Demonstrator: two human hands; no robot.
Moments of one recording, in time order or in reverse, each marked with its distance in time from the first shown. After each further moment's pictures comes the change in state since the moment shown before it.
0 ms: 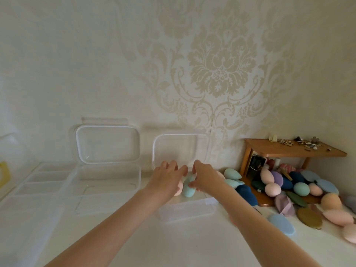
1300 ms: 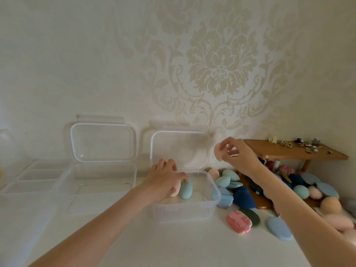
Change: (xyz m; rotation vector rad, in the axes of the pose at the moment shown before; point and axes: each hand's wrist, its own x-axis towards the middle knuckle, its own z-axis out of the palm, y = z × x) left_hand 0.009 -0.011 0.010 -0.041 -0.054 0.076; right_hand -0.005 0.064 -0.068 0.337 0.376 -0.200
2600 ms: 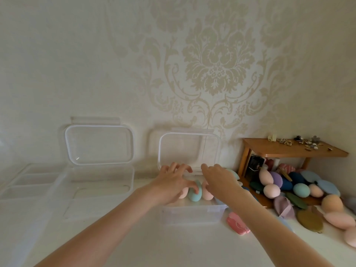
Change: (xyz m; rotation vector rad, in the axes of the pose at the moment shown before) left_hand 0.007 0.016 -0.002 0.079 -0.047 0.196; right_hand -0.020 -0.010 0.059 -0.906 -0.339 -0.065
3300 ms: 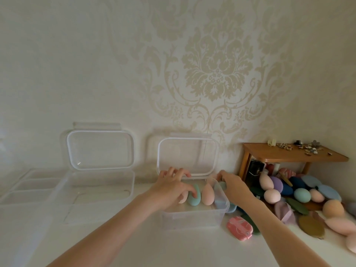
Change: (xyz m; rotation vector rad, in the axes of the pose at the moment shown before) left_hand 0.000 0.002 -0.001 -0.091 0.018 -0.048; right_hand 0.008 0.048 0.042 0.469 -0.051 0.237
